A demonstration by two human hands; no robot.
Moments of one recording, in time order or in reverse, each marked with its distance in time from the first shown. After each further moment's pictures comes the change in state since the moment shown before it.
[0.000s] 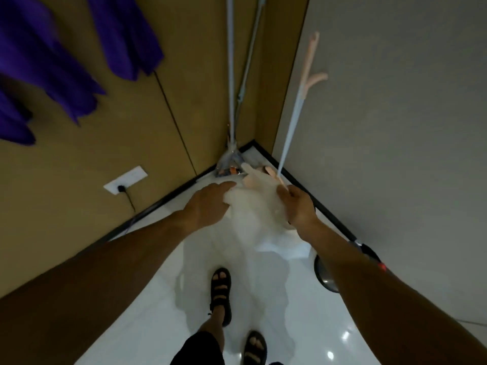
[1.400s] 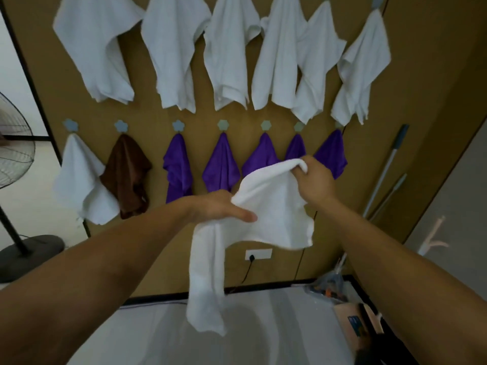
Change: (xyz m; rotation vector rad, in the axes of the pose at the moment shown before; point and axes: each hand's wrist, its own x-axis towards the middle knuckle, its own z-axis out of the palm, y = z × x) left_hand -0.500 -0.073 -0.296 -0.449 0.294 -0.193; right_hand -0.352 -0.341 0.274 -0.413 0.003 -1.033
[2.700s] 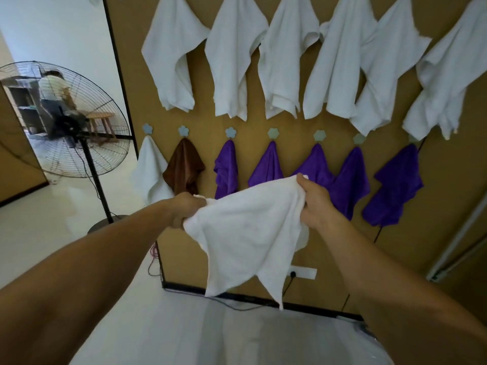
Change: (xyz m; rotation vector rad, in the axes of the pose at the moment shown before) left_hand -0.048 -0.070 -0.048 -0.387 0.684 -0.402; right_hand 0.026 -0.012 0.076 1.329 -0.486 0.655
